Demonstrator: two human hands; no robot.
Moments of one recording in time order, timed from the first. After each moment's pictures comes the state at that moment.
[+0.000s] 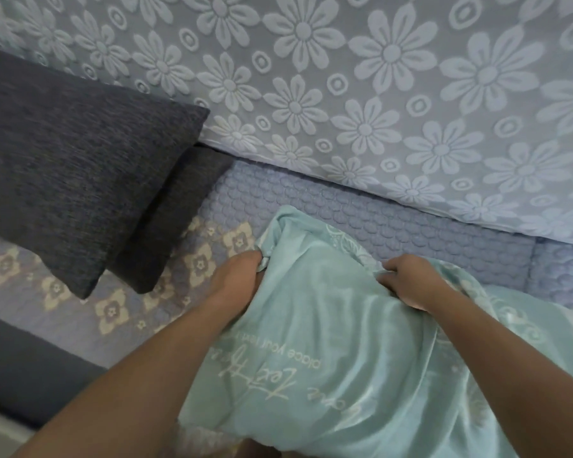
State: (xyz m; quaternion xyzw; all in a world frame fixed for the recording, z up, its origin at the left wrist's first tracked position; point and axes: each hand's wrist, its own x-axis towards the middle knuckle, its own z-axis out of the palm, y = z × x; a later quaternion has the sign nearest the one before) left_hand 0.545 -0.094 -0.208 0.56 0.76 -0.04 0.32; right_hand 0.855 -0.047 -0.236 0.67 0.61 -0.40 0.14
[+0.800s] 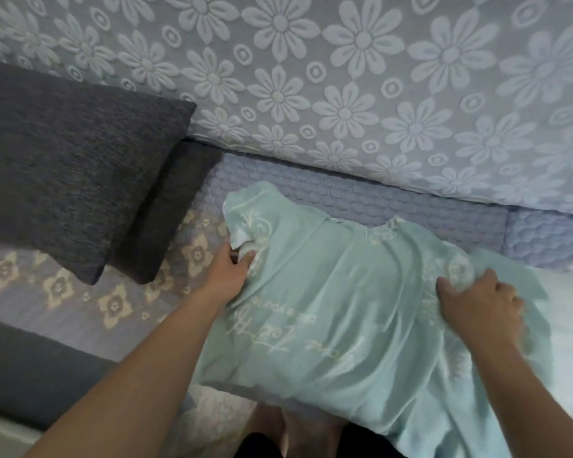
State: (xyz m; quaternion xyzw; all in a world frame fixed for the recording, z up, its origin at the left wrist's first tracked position) left_hand 0.536 -0.118 -0.219 0.35 0.80 0.14 0.46; right_hand 0.911 -0.150 -0.181 0.90 0.37 -0.22 0.06
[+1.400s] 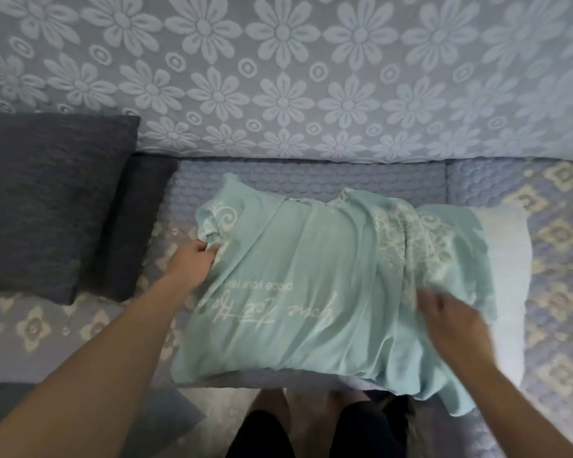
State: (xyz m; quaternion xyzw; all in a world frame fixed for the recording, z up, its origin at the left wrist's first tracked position) left_hand 0.506 -0.098 -0.220 0.46 0.77 0.04 0.44; right_hand 0.902 -0.268 -0.131 0.88 0.37 -0.30 0.07
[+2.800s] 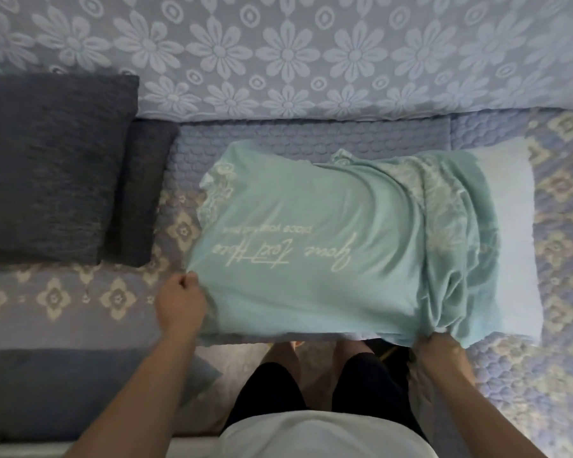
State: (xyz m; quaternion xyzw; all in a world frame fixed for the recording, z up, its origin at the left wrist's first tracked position) left_hand 0.461 -0.226 -0.193 0.40 0.86 0.03 0.31; right_hand 0.863 -0.409 -0.198 0.88 0.20 -0.38 0.18
